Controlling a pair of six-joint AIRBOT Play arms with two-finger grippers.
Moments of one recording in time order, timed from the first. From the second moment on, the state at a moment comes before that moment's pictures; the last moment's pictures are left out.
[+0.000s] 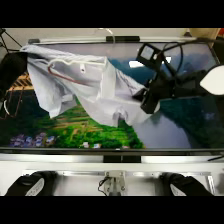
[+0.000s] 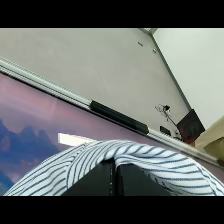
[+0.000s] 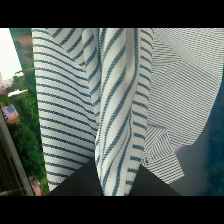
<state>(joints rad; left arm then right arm) -0.04 -0.80 0.98 1.10 -0.28 -1.66 0.31 -1.05 1.40 -1.13 1.30 0.74</state>
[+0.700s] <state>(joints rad) -0.04 -0.79 0.98 1.18 -0.55 -1.49 0.31 -1.05 1.40 -1.08 1.19 0.76</state>
